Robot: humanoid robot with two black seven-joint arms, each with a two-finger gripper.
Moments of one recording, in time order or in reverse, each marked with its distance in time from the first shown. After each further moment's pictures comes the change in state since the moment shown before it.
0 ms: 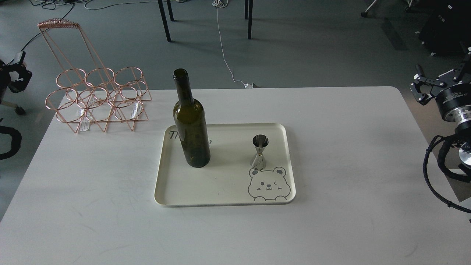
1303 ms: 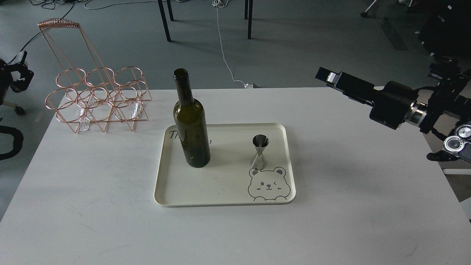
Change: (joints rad) left arm -0.001 -0.004 -0.004 -0.007 0.000 0.000 -0.007; right arm 0.204 -0.242 -0.268 0.704 -1.462 -0.355 0.000
